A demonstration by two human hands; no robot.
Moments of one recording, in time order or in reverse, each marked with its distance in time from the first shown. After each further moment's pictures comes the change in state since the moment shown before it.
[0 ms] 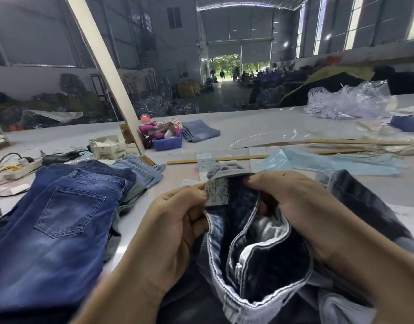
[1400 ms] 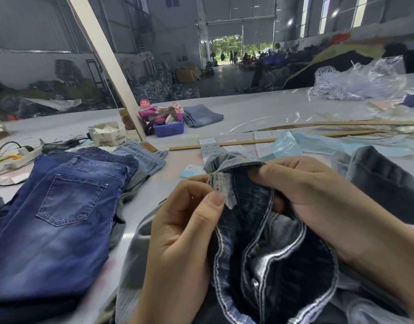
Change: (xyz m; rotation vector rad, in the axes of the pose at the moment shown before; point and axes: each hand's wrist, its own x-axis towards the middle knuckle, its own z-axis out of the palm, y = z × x) left_hand -0.021 -0.035 -0.008 0.314 0.184 0.468; right_hand -0.001 0.008 0.009 -0.156 -0.170 -0.055
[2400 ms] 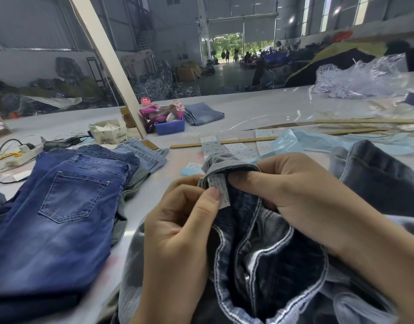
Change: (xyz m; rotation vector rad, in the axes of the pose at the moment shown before) left_hand 0.002 -0.001 0.001 0.013 0.150 0.048; right_hand 0.005 -0.006 0.017 -0.060 0.023 0.039
